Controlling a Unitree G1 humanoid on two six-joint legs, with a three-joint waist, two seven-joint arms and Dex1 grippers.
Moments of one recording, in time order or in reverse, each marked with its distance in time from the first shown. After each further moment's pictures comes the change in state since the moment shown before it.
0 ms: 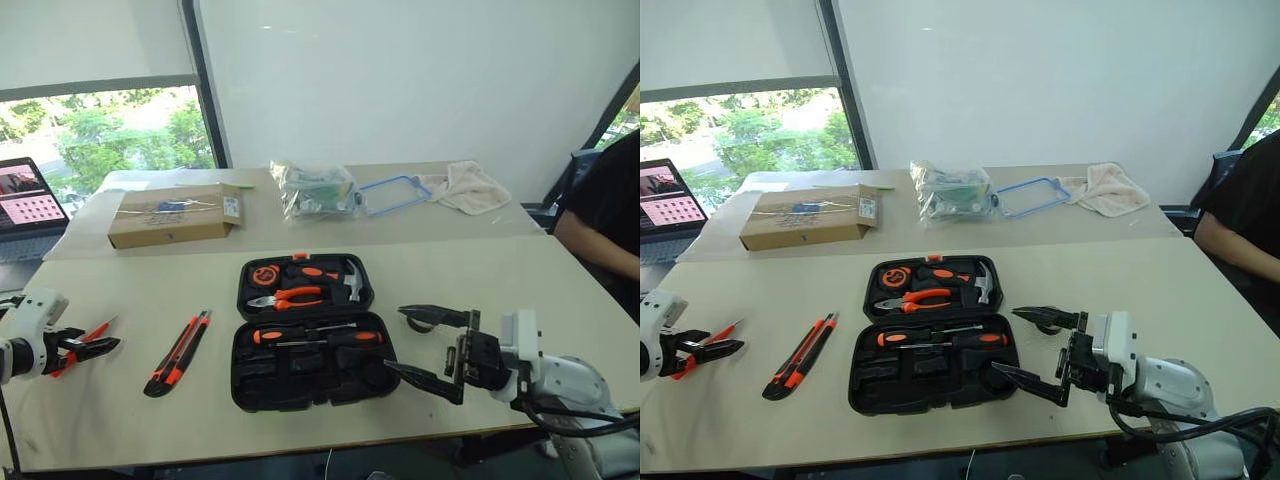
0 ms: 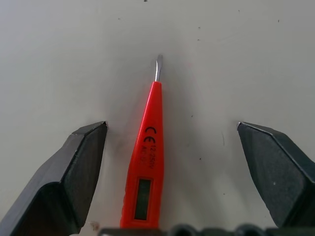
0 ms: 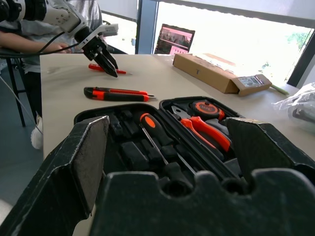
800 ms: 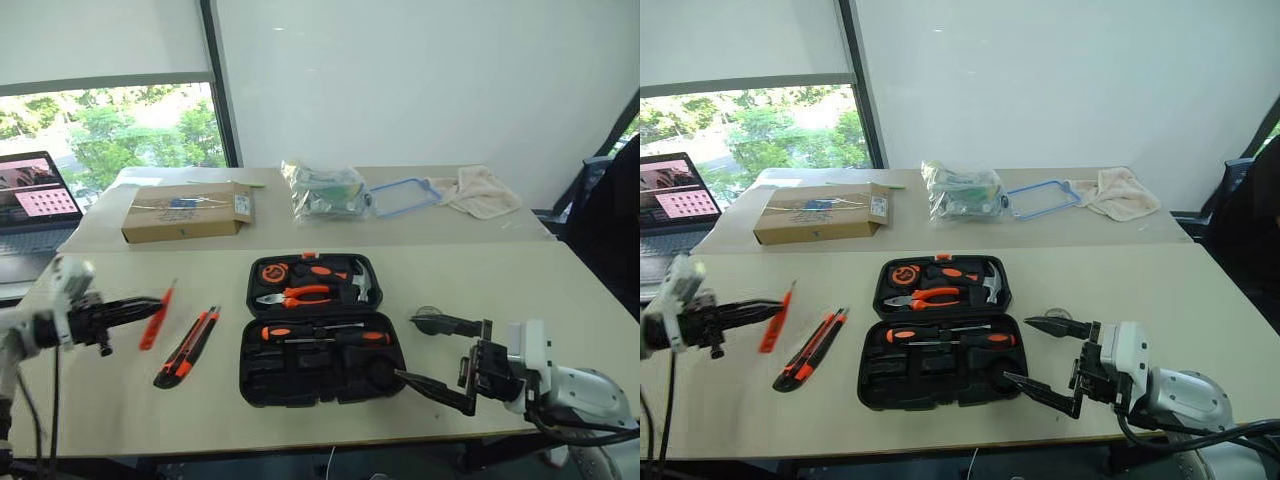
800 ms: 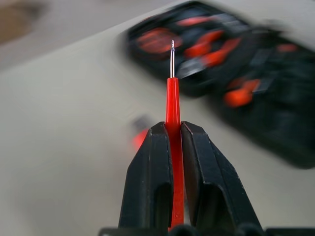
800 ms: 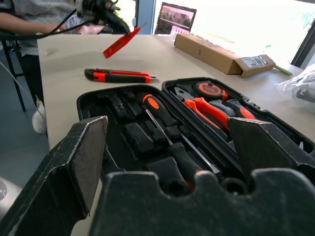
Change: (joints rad) left arm 0.077 -0.071 0.034 -0.632 -0.272 0.021 -0.413; right arm 0.073 -0.060 -0.036 -0.018 0.002 -0.001 -0.011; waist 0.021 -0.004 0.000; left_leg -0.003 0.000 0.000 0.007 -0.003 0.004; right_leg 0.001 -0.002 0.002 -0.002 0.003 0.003
